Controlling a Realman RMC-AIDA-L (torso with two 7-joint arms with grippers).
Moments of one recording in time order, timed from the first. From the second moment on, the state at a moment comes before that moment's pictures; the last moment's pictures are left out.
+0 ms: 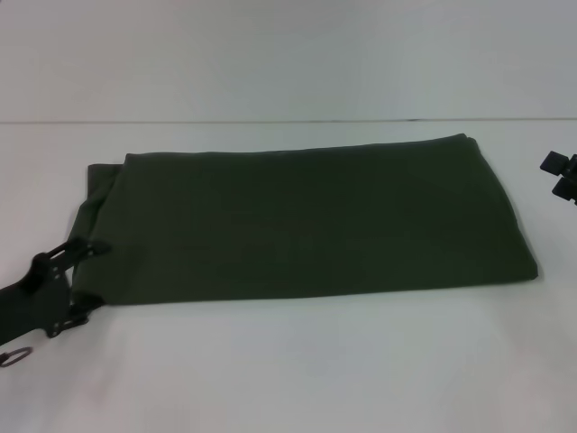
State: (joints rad) left arm -0.36 -2.04 0.54 0.47 1.89 1.19 -2.61; right arm 0.42 2.00 -0.57 -0.60 -1.75 -1.31 2.11
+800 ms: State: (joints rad) left arm -0.39 -2.03 0.49 0.40 1.87 1.25 -2.43; right arm 0.43 2.00 -0.56 -0.58 -1.75 -1.32 2.11
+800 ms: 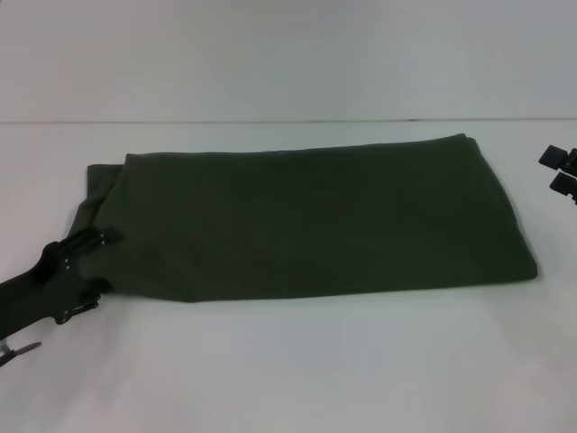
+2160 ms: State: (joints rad) left arm -0.47 -2.05 0.53 0.41 1.85 1.11 -2.39; right arm 0.42 2.00 -0.53 -0.57 -1.75 -1.32 2.11
